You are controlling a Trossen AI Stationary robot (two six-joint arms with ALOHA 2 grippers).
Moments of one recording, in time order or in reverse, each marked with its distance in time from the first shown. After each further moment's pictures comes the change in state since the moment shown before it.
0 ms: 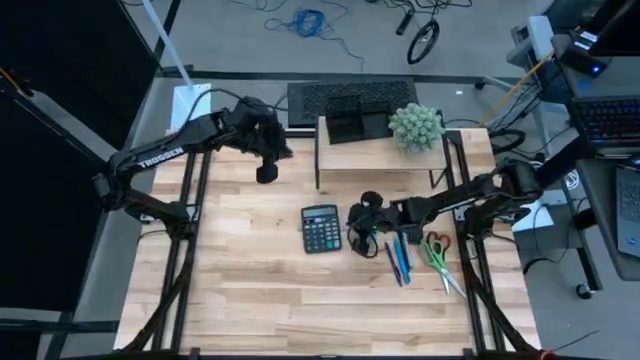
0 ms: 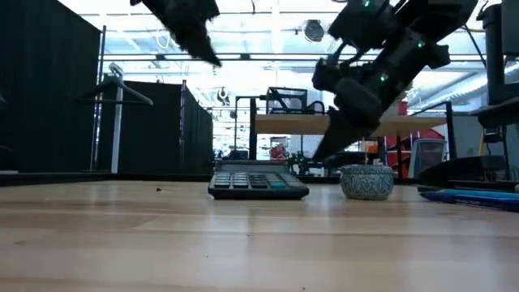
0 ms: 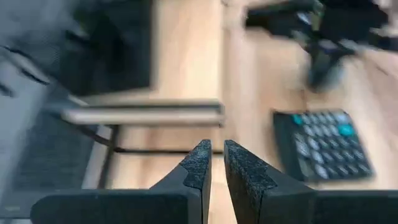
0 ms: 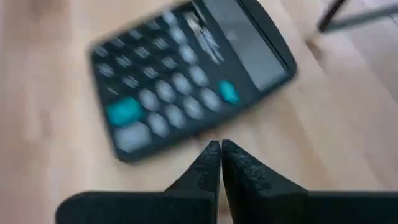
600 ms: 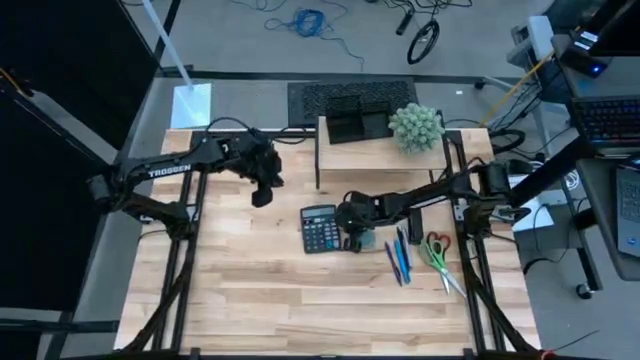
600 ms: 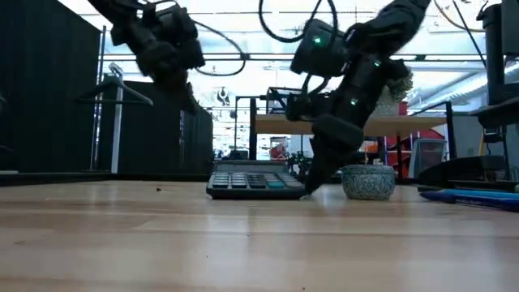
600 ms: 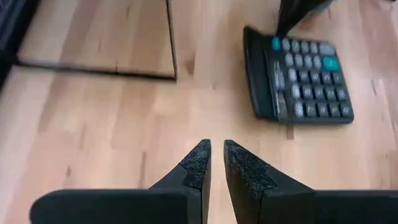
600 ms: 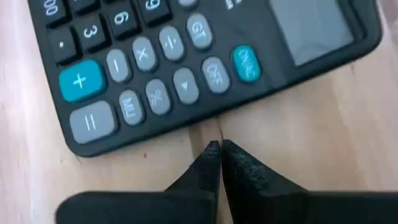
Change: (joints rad) left arm -0.014 -0.065 -0.385 0.212 0.022 -0.110; right arm -0.064 0.229 0.243 -0.229 -0.124 -0.090
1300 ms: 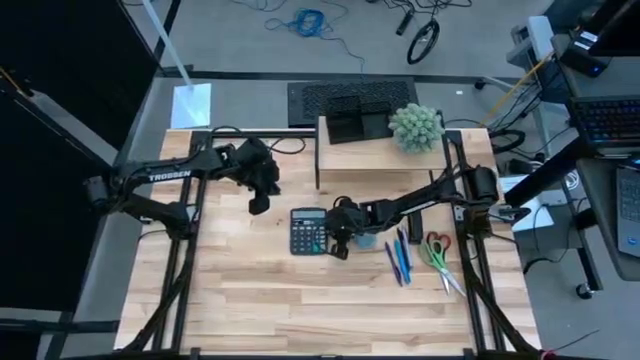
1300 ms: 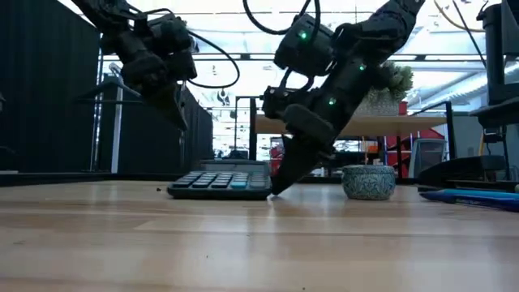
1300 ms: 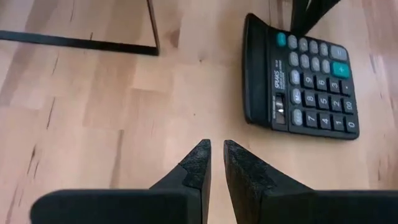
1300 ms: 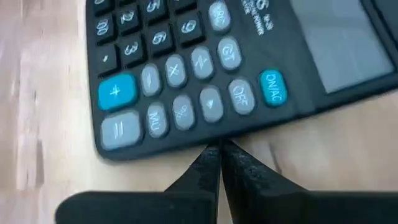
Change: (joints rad) left arm -0.028 -0.011 -0.082 0.023 0.004 -0.004; right arm 0.031 0.103 0.028 0.231 -0.052 0.084
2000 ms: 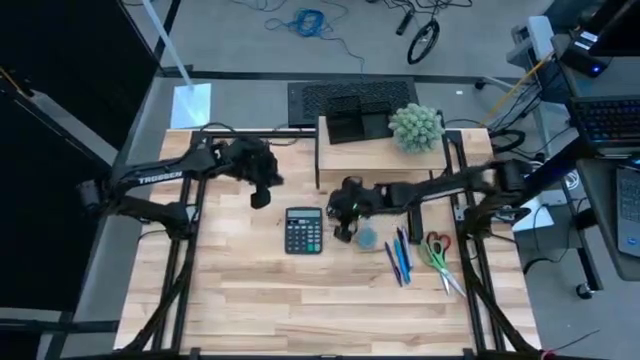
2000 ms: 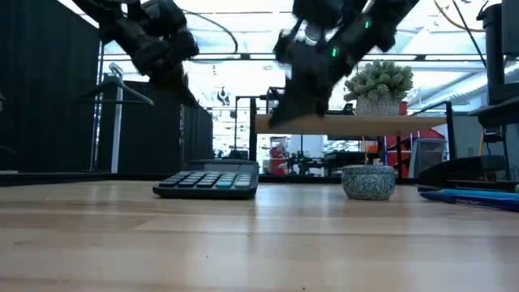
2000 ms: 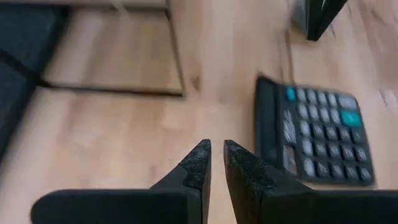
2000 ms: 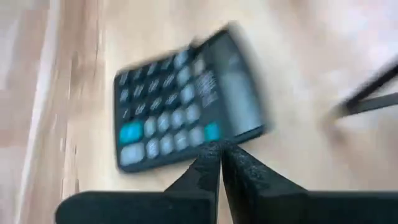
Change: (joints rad) left arm -0.003 -0.090 0.037 0.096 -0.080 0.012; right arm -0.093 -0.318 -0.003 -0.080 0.013 -0.084
